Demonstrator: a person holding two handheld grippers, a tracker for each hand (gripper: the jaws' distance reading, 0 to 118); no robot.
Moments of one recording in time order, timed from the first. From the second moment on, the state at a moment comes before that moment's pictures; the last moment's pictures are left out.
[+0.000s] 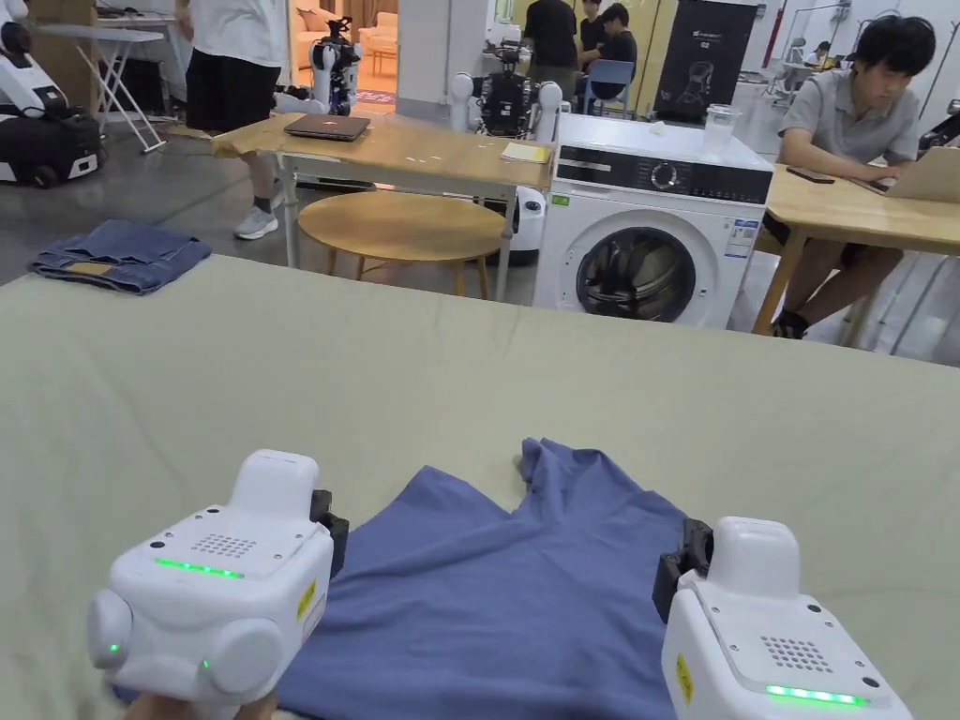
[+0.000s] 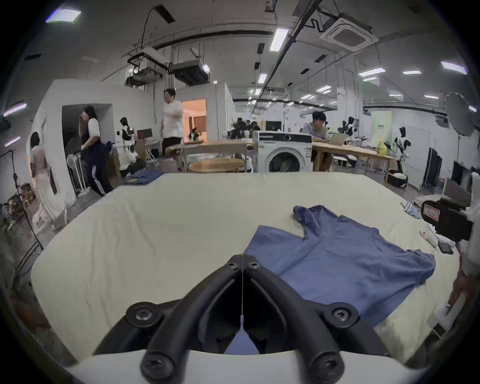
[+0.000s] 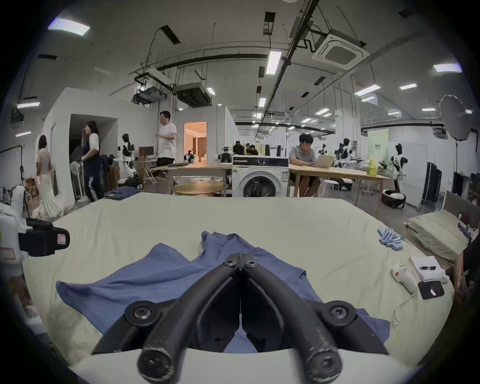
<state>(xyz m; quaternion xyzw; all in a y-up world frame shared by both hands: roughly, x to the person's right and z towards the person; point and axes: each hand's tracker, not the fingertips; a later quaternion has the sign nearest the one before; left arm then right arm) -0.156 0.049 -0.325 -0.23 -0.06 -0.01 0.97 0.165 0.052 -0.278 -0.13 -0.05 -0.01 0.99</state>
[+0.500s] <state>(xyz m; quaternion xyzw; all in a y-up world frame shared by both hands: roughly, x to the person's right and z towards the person) -0.325 0.009 -0.376 -0.47 -0.03 0.15 0.87 0.157 0.026 -0.298 -0.19 -0.02 0.02 0.98</state>
